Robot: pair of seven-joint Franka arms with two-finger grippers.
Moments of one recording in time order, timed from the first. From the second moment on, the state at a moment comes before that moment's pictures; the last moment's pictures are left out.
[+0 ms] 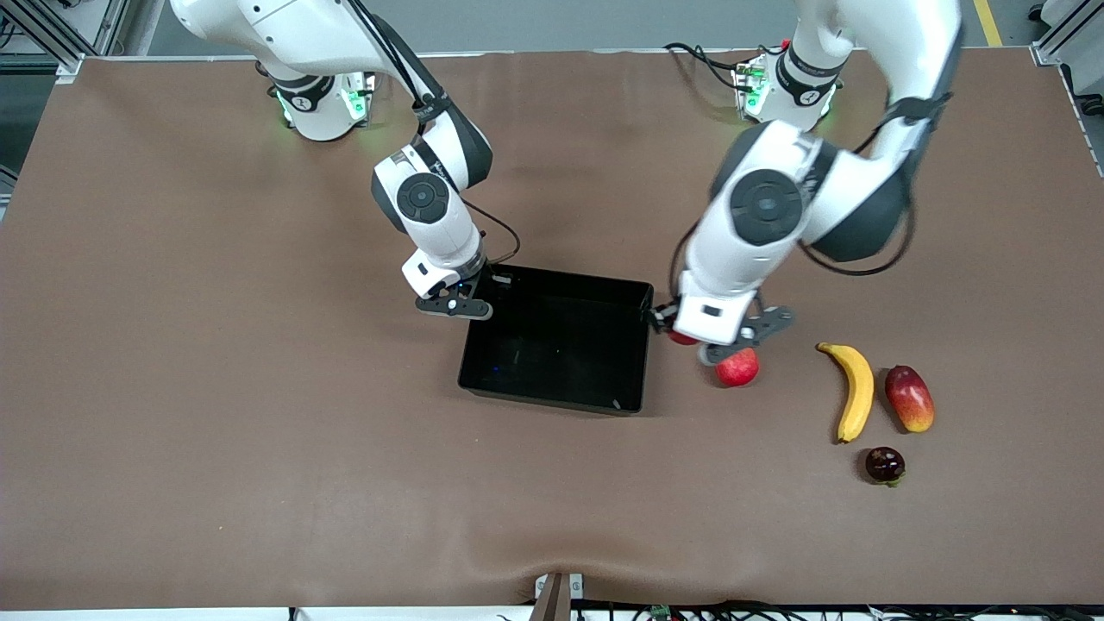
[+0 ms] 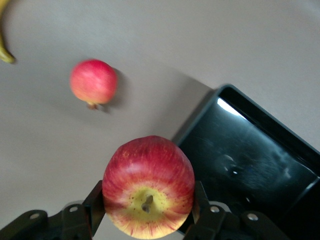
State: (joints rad) left arm -0.34 0.44 -0.24 -1.51 0.07 1.92 -1.08; right arm 0.64 0.44 0.03 -2.00 0.09 2.53 0.75
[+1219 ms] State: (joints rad) left arm -0.50 0.72 -0.24 -1.51 0.11 2.18 -1.17; right arm 0.16 0.13 -0.06 -1.96 0.08 2.11 0.13
